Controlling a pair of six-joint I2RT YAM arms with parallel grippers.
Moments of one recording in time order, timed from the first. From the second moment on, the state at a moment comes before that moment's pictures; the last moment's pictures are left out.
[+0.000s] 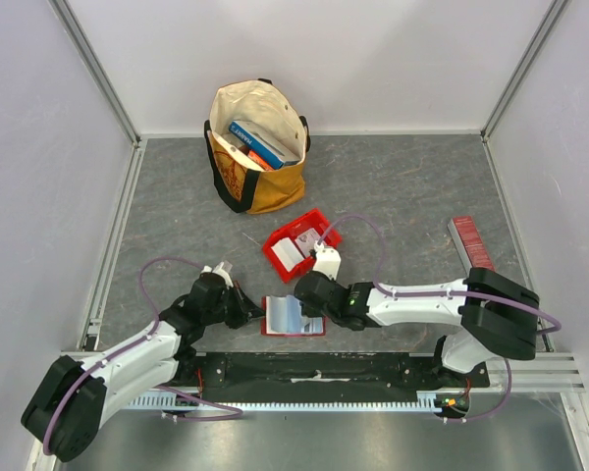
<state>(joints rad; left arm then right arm) -0.56 0.83 0.10 -0.01 0.26 -1.02 1.21 1.52 0.77 -0.14 0.44 1.02</state>
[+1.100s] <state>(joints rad) -0.56 0.83 0.10 0.00 0.26 -1.02 1.14 1.36 0.57 0.24 0.27 1.02</state>
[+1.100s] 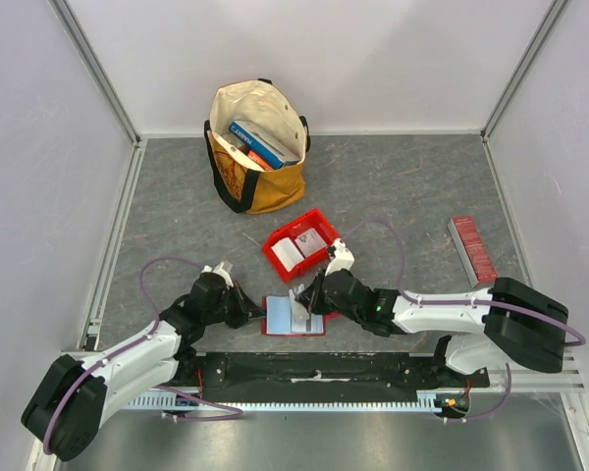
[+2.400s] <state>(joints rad) -0.56 0.79 0.07 0.02 0.27 -1.03 1.15 1.70 0.35 0.88 0.21 1.29</state>
